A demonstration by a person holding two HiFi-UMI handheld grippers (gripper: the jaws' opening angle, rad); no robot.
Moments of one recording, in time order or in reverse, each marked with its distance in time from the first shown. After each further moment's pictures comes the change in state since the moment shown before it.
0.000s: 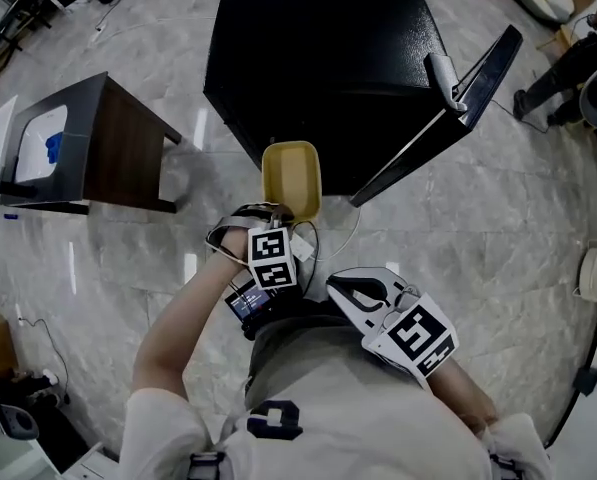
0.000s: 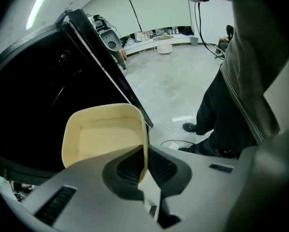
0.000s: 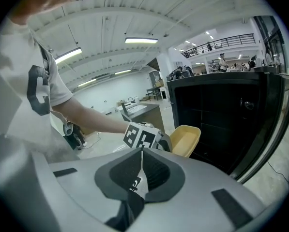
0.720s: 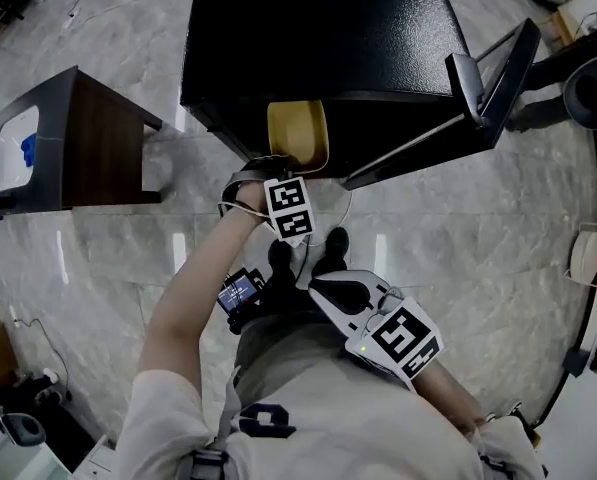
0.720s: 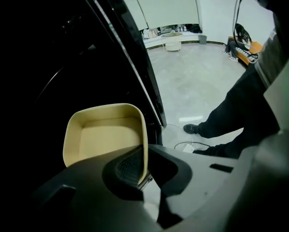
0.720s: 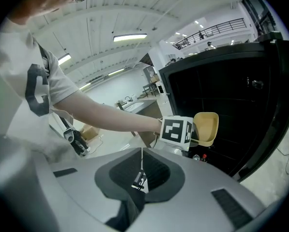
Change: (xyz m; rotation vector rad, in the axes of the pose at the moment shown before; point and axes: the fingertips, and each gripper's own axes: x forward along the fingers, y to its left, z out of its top) left arm 0.084 0.106 0.008 -0.046 0.008 0.052; right arm 0.051 -0.025 0.003 0.125 0.039 0.035
